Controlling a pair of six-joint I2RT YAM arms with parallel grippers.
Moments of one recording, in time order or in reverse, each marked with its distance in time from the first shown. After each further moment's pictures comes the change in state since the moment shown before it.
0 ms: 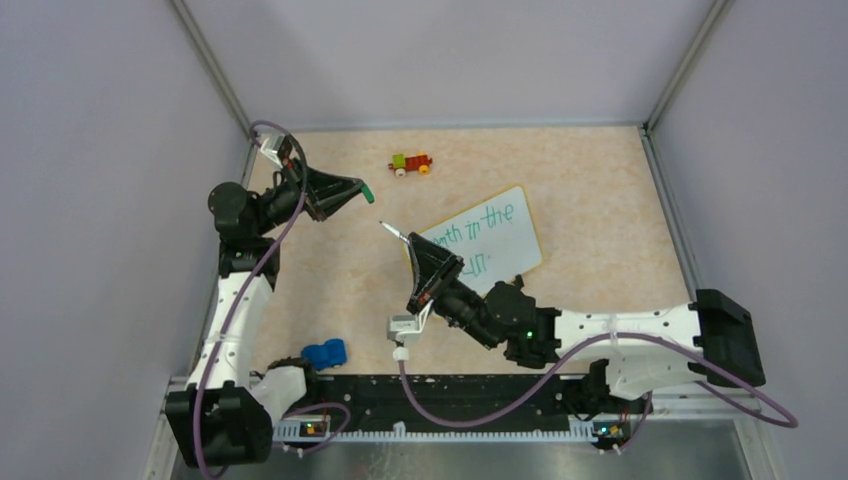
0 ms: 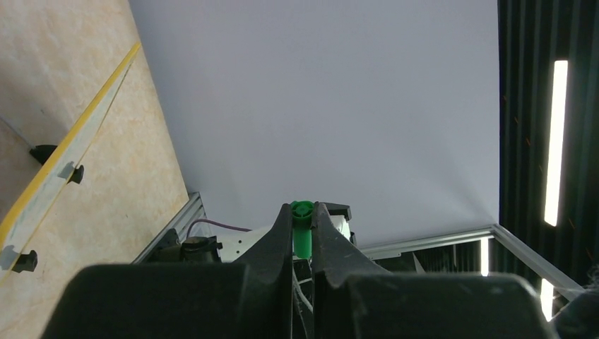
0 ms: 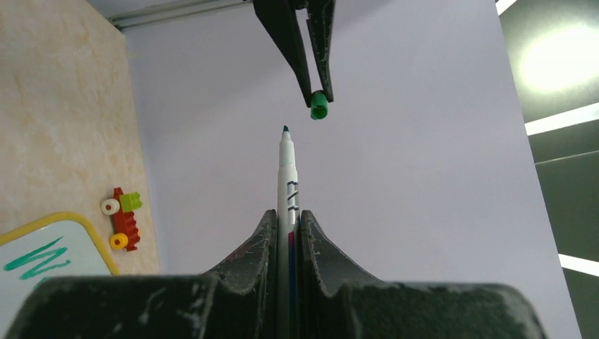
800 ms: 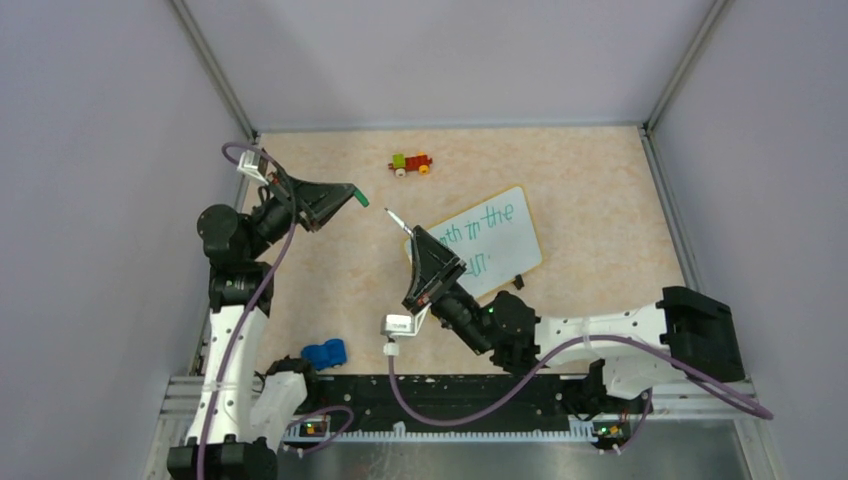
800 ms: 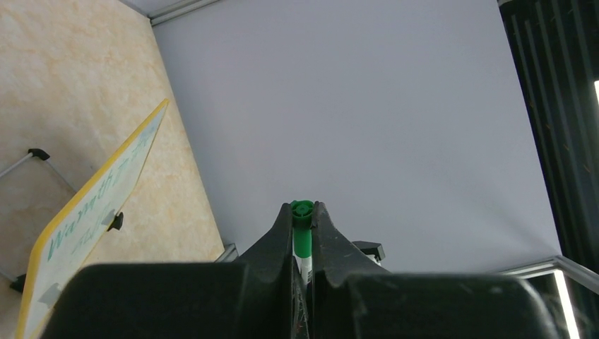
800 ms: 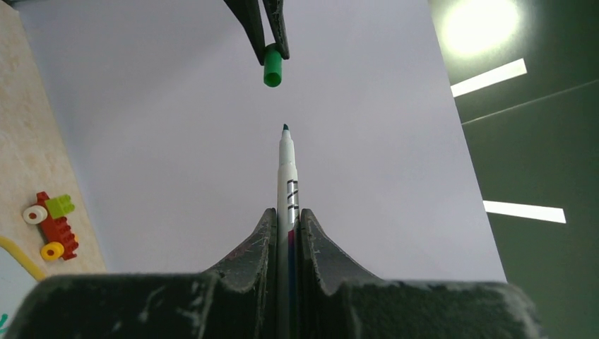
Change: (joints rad) left arm 0.000 -0.193 -0.010 -0.209 -0.189 0.190; right arm 0.027 0.118 -0.042 0.370 0.105 -0.167
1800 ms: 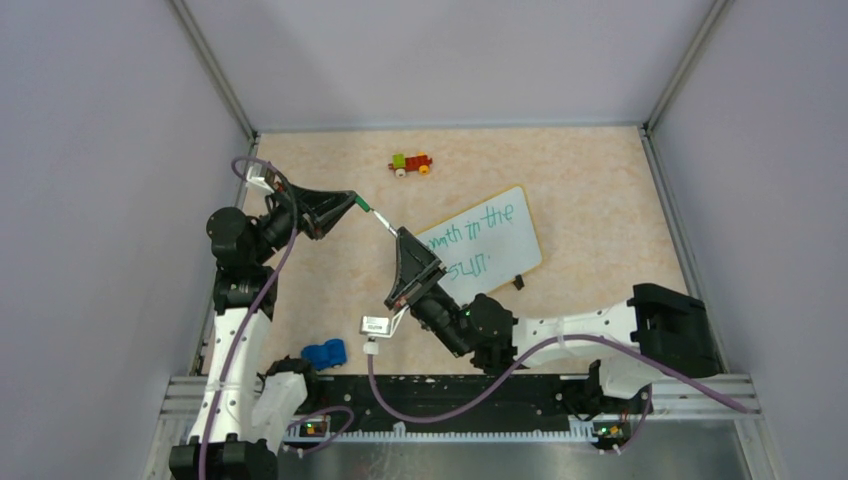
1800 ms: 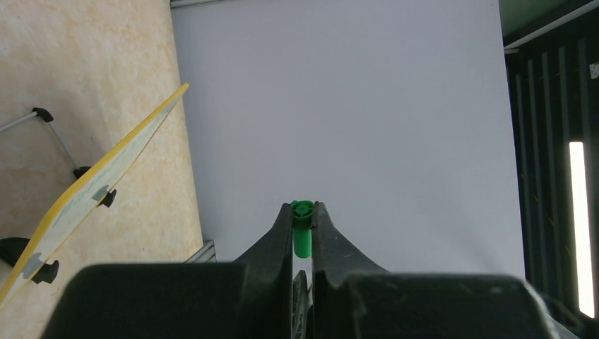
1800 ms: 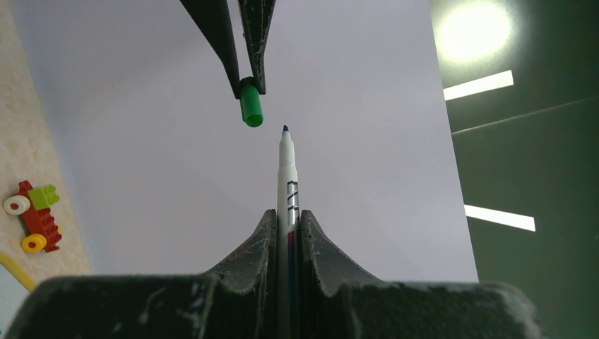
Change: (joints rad) left arm 0.000 -0.025 -0.076 -0.070 -0.041 -0.072; right arm 0.019 0.144 0.089 0.060 0.055 -0.113
